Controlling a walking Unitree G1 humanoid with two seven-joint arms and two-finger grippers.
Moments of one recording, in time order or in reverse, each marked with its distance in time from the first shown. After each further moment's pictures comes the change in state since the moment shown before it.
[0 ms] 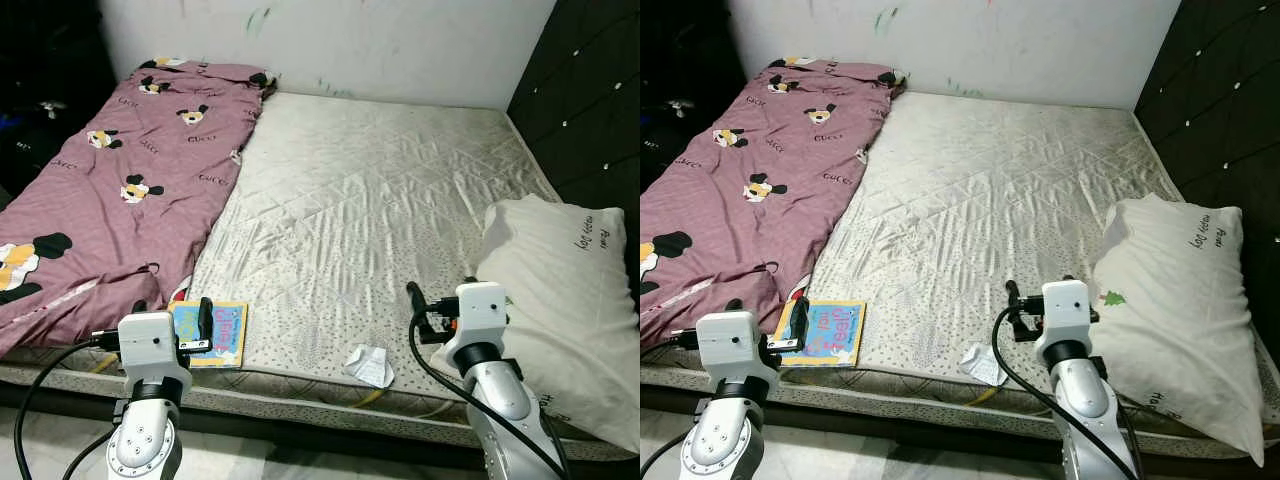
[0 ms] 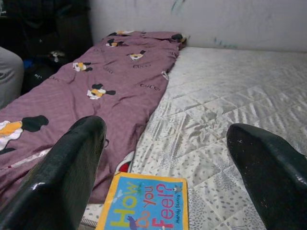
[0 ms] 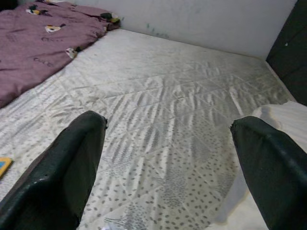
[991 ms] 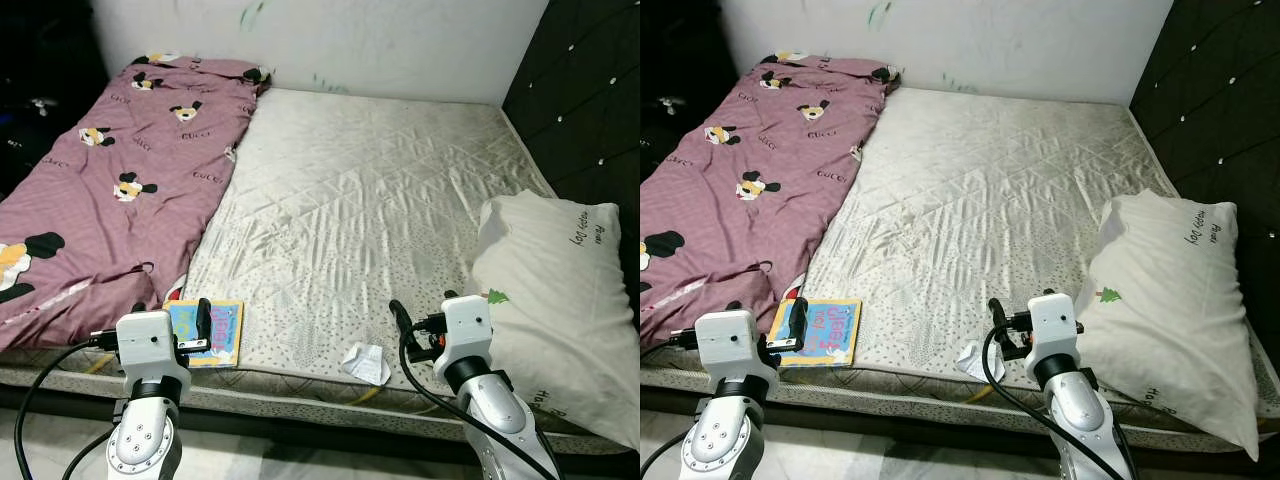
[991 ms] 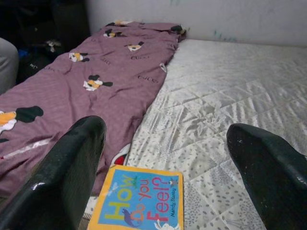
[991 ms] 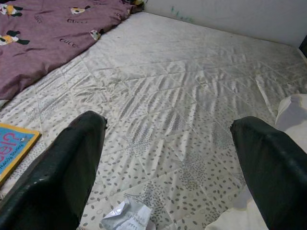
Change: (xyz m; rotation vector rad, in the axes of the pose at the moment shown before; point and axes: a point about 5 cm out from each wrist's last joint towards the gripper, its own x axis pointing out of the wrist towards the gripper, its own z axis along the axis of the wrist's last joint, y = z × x) left arm 0.002 0.002 -0.002 -0.023 0.024 0.013; right arm -0.009 0.010 -0.012 0.002 0.050 0.113
